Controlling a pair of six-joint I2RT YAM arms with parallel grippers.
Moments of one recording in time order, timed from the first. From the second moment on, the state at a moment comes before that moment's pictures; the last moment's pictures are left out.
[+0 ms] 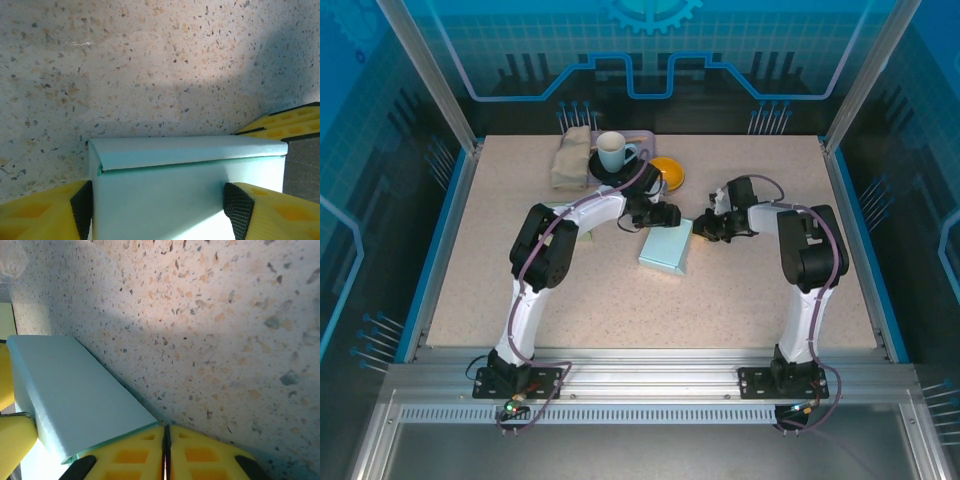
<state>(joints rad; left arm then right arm) -0.53 2.25 1.73 -0.53 0.34 -0.50 0.17 2.02 1.16 -0.22 -0.64 0.46</state>
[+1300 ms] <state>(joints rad) -0.54 1.88 1.17 -0.35 0.34 -0.70 0.33 1.60 0.73 -0.24 -0.57 0.55</state>
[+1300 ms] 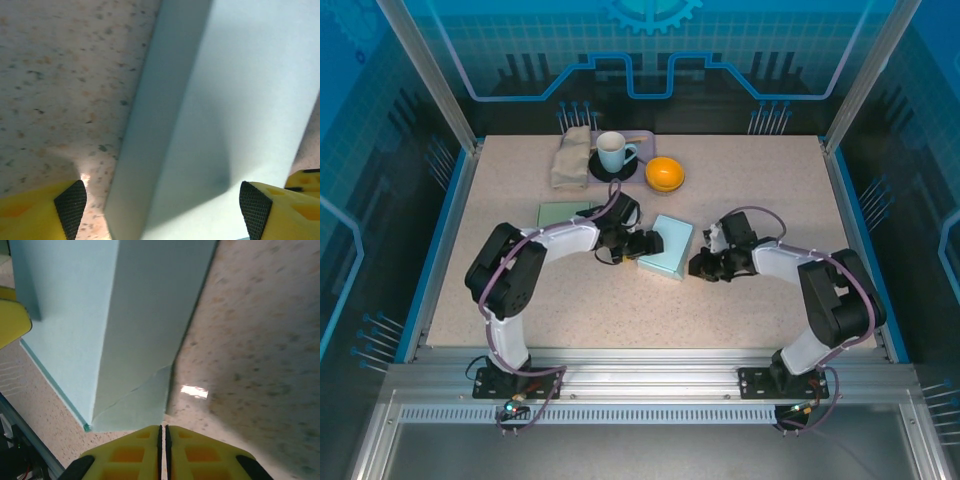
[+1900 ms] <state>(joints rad) -0.61 1.85 1.04 -0.13 0.17 -1.05 0.40 1.70 0.58 0.32 -0.66 0.92</state>
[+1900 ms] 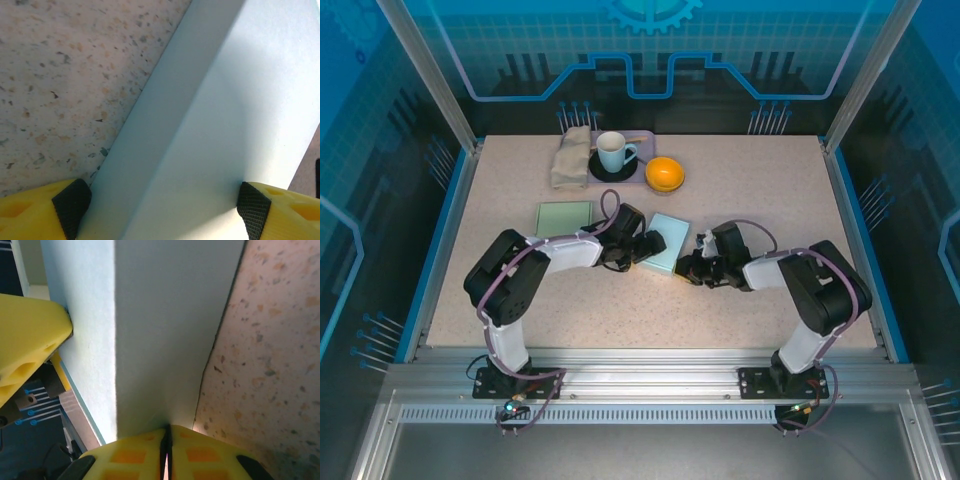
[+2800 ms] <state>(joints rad) -0.53 1.81 1.22 -0.51 0.03 -0.90 0.41 1.34 0.75 -0.32 -0.31 0.43</state>
